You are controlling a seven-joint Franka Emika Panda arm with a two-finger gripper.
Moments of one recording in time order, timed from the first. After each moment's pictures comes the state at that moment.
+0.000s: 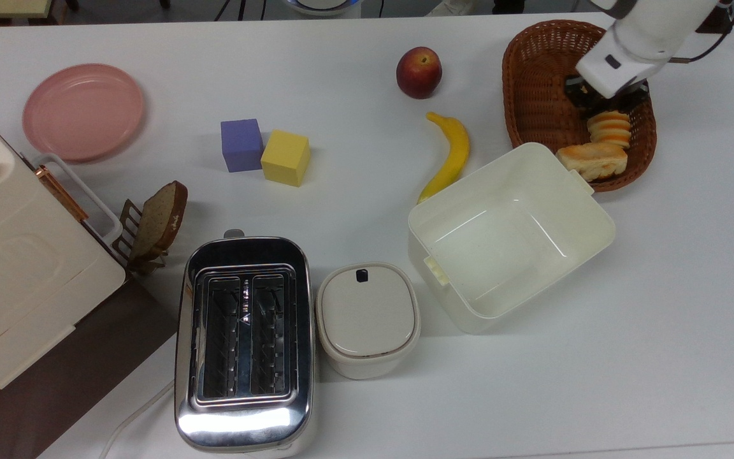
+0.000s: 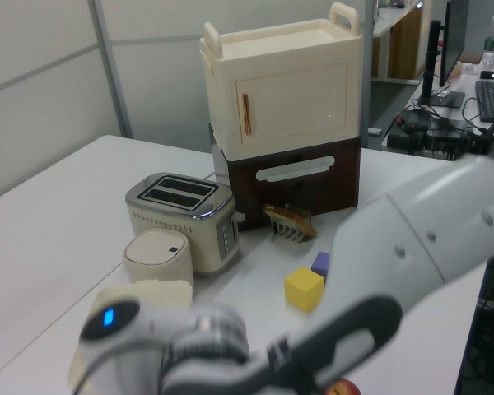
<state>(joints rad) 0.79 0.50 -0.09 -1.54 0.15 1.94 0.75</state>
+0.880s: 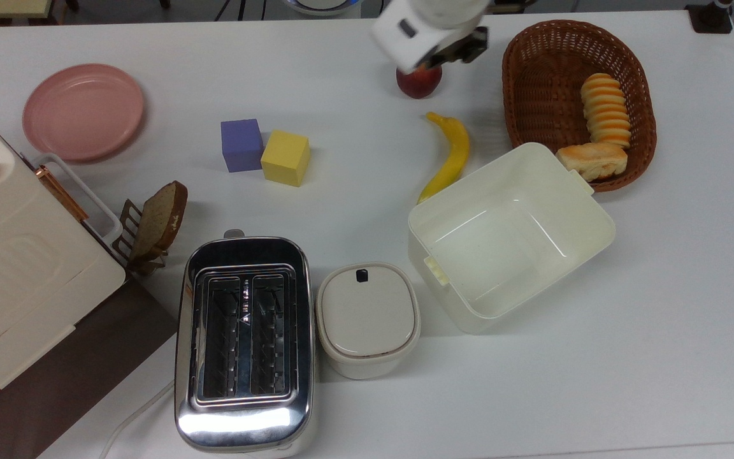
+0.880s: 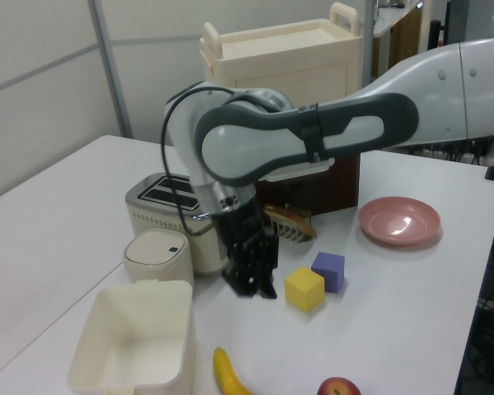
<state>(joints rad) 0.35 0.23 -0.10 -1.55 0.15 1.45 0.28</state>
